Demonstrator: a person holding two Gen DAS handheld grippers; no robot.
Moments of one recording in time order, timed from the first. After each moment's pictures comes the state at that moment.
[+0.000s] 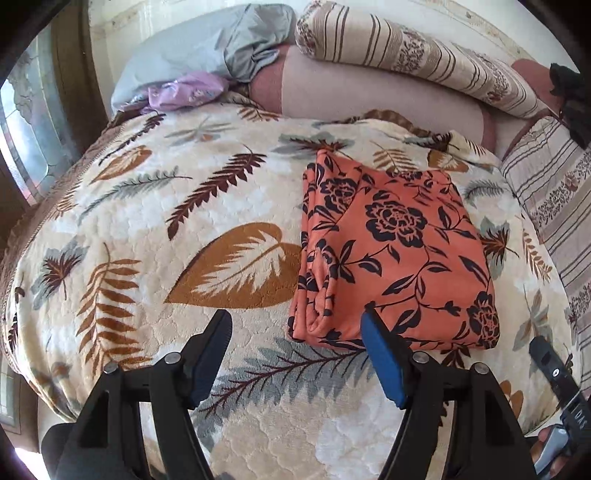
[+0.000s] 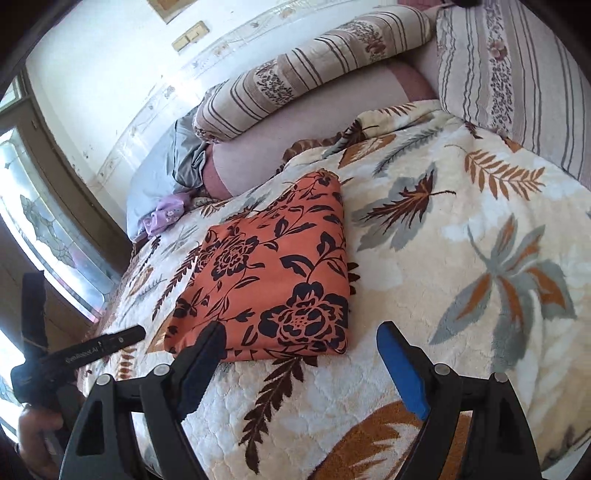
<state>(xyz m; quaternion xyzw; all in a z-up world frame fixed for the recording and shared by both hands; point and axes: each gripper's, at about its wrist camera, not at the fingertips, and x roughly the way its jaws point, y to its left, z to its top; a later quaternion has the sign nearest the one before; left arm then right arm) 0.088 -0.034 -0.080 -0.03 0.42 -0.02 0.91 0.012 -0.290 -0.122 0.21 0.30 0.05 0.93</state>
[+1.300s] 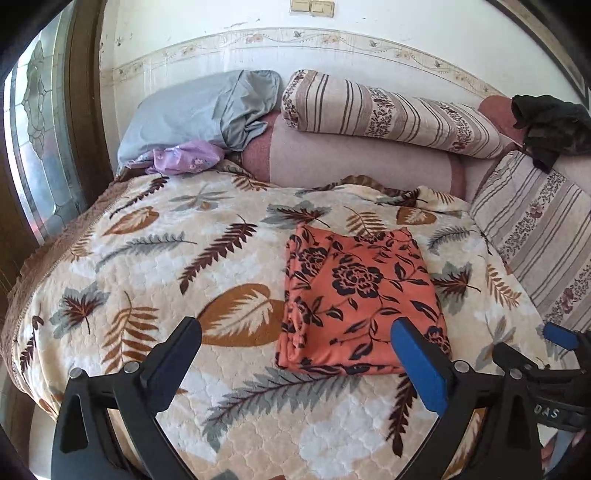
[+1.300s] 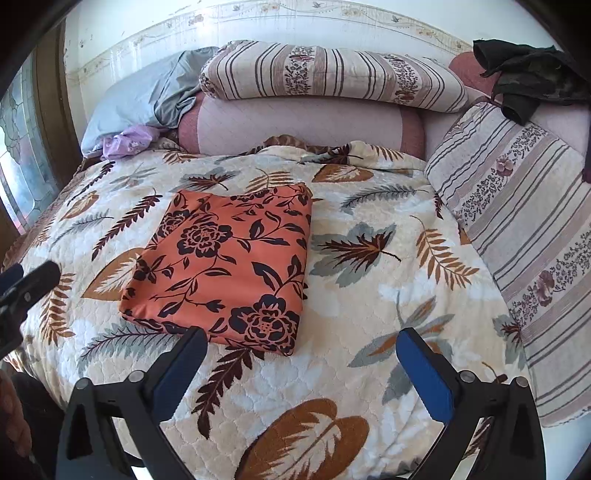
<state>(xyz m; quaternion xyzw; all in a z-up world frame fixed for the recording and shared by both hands) 0.040 -0.038 -0.019 -0.02 0.31 -0.04 0.95 0.011 -0.239 -0.040 -0.02 0.37 -0.07 0.92</state>
